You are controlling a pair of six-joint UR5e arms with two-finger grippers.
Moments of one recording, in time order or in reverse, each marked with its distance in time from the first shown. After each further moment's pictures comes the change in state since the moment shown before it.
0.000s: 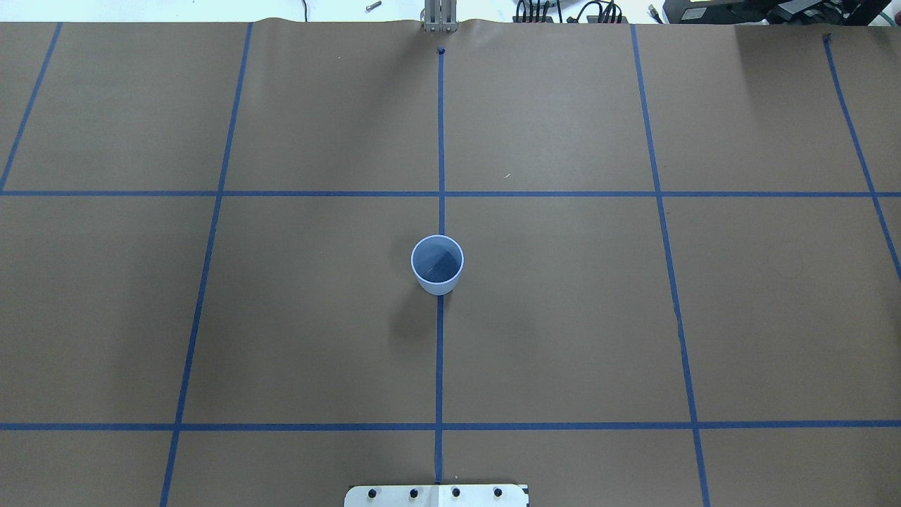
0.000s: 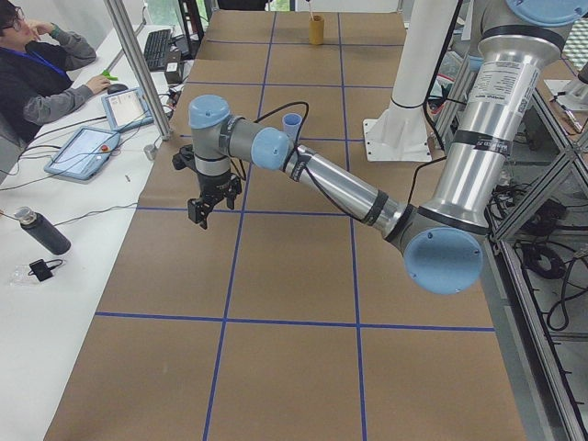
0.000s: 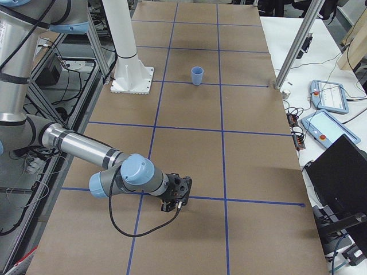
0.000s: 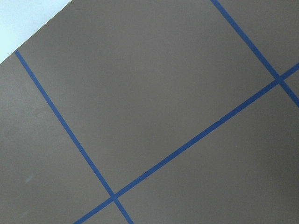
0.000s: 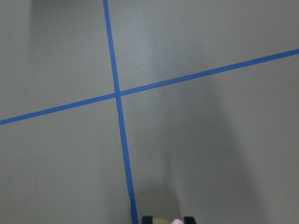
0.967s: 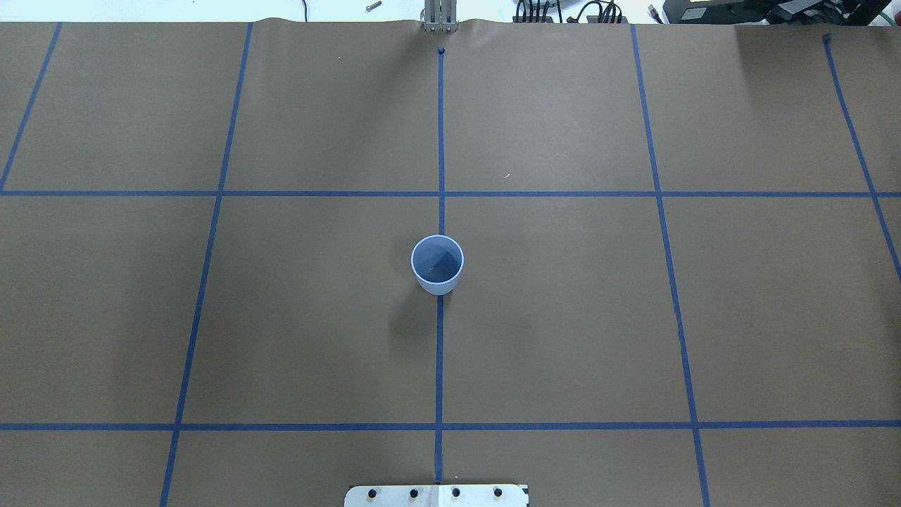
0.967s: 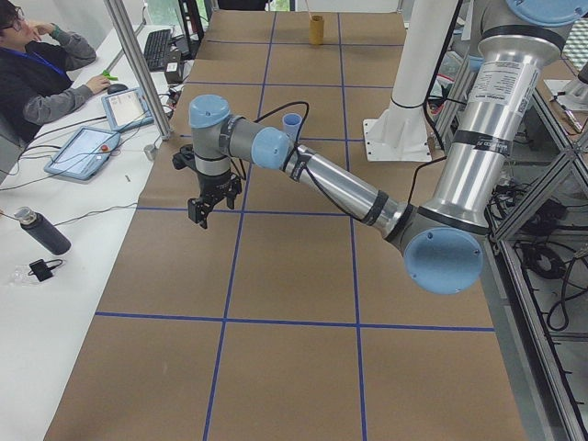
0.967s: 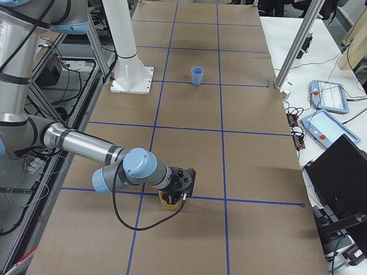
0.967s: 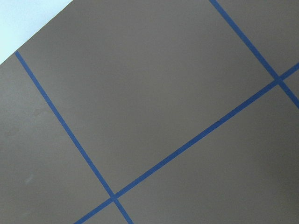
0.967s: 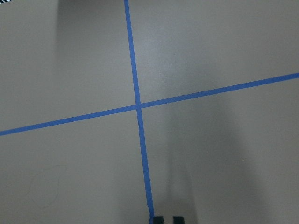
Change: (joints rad) left arm 0.000 0.000 -0.002 0.000 0.000 0.000; right arm 0.005 0.014 0.042 0.002 0.024 -0.001
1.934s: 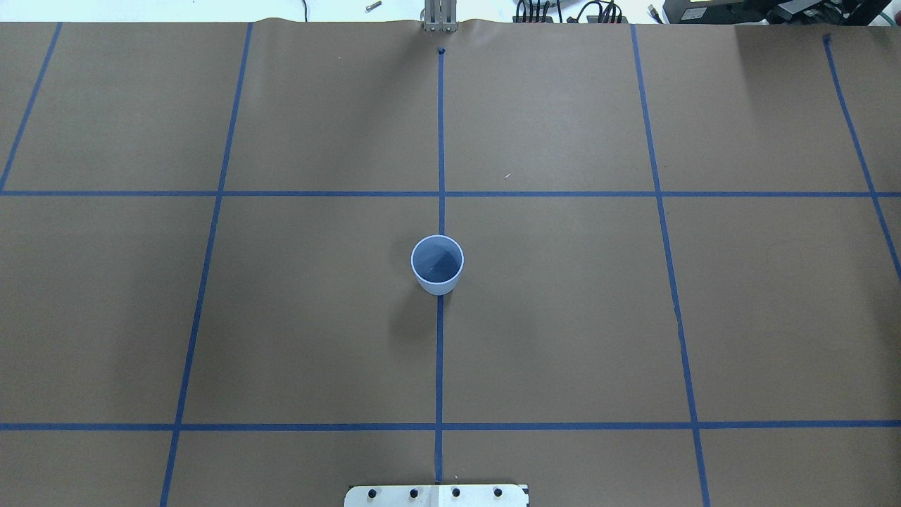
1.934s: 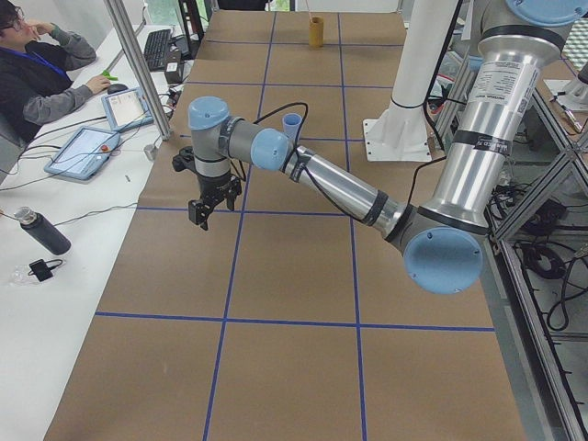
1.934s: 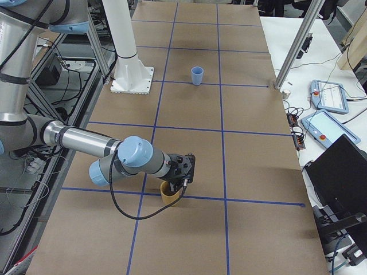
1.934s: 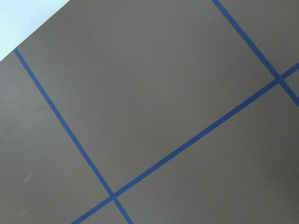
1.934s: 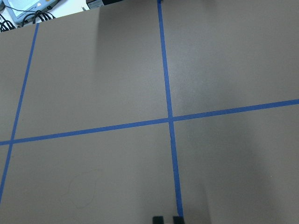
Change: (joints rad) left arm 0.002 0.000 0.007 0.003 0.000 -0.009; right arm 0.040 -0.008 0.078 -0.009 0.065 -0.018
